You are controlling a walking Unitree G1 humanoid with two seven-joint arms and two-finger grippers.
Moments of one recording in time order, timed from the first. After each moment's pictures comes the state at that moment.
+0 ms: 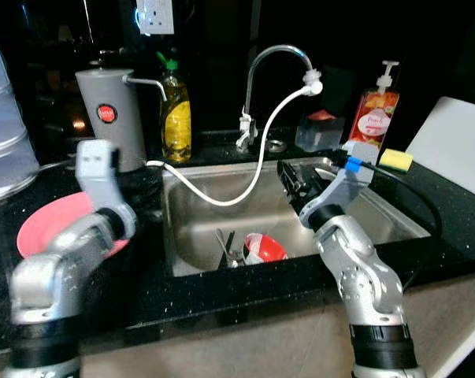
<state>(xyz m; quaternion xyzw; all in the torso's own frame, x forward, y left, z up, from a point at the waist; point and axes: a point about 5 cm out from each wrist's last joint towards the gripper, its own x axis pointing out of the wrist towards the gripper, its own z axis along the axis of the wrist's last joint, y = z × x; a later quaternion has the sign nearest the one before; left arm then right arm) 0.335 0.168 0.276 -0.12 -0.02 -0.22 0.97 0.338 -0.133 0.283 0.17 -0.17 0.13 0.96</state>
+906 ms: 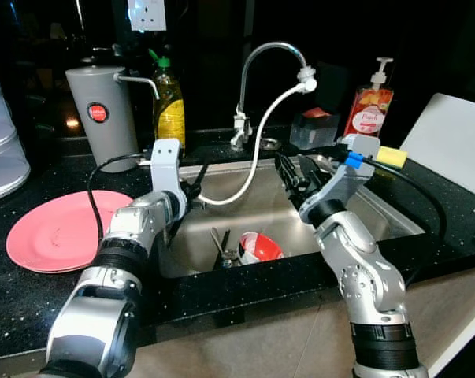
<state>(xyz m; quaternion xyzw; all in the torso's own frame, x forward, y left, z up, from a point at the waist) 0.413 0.123 0.251 -0.07 0.09 -0.17 0.98 0.332 -0.129 0.293 0.15 -0.20 0.15 0.96</state>
